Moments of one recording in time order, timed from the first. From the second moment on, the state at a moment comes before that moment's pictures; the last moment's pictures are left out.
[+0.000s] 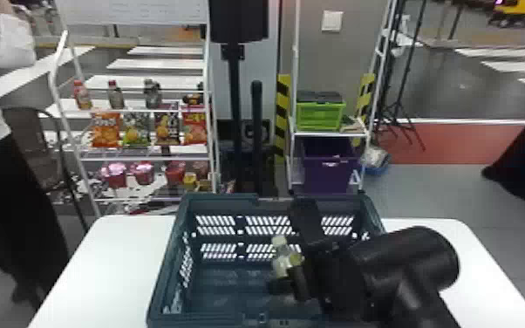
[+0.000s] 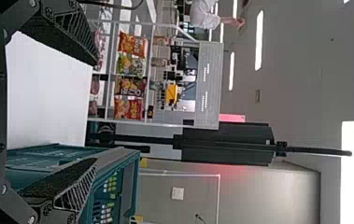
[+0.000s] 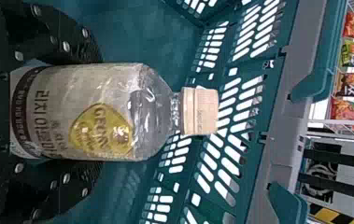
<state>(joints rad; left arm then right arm) 0.95 0.20 0.02 -2.02 0.21 -0.58 0.13 -0.37 0.00 0.36 -1.61 -0.21 1.29 -0.07</state>
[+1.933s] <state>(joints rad) 0.94 0.20 0.01 -2.04 0.20 -0.56 0.14 0.72 -0.19 0.08 -2.22 -0.17 0.03 -0.06</state>
